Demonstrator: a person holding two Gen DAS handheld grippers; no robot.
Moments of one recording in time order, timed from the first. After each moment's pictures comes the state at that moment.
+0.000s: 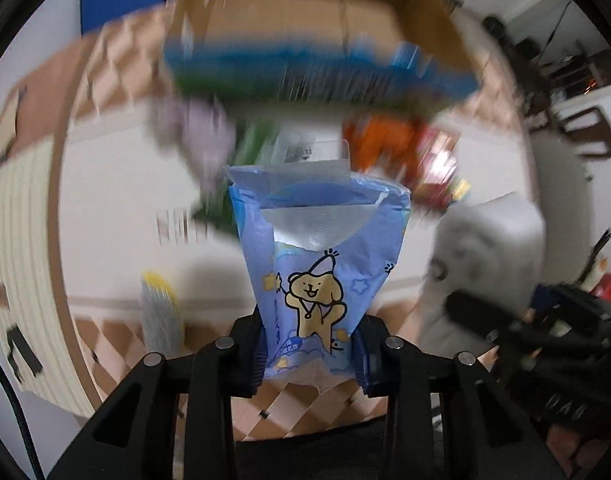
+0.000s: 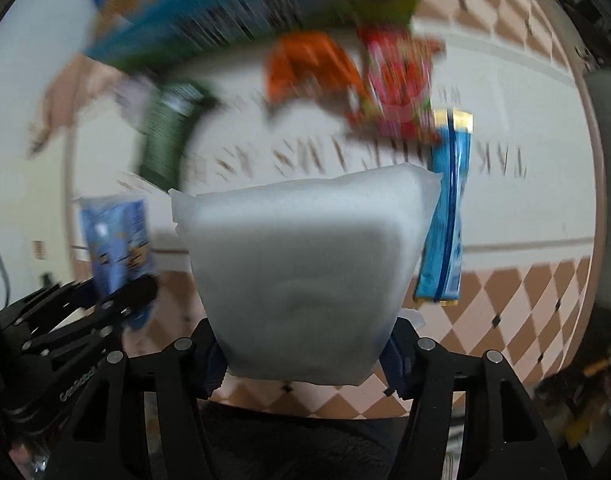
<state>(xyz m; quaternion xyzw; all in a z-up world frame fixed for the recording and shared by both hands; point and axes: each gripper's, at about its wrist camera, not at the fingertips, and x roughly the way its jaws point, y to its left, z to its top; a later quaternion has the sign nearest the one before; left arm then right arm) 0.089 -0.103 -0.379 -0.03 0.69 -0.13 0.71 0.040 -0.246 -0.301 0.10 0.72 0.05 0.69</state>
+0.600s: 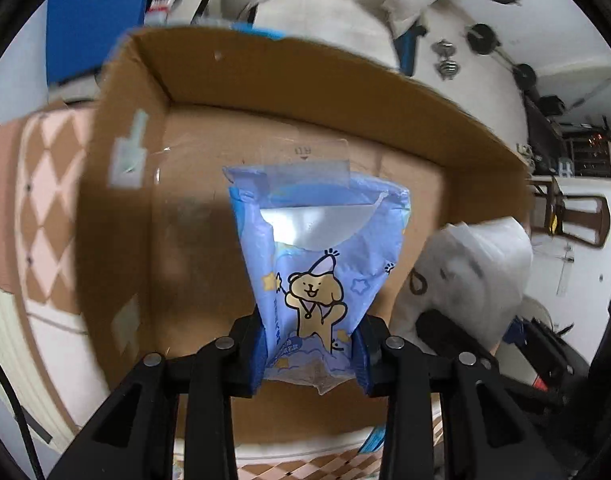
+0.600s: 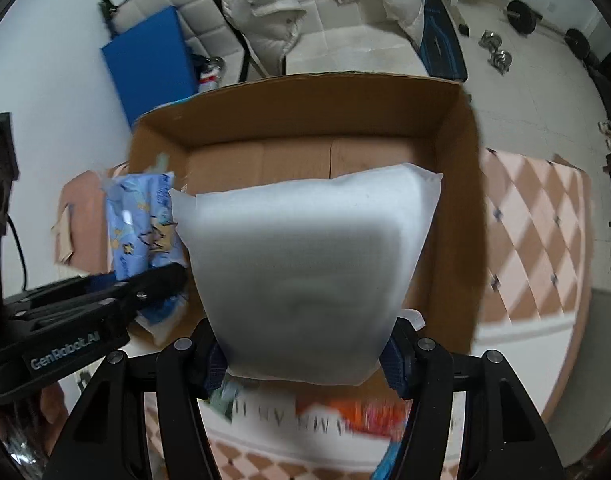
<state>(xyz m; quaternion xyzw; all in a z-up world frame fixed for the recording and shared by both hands) 0.419 -0.051 -0.392 -0.13 0.75 -0.10 0.64 0.367 -0.199 -0.308 0.09 0.69 0.06 0.72</state>
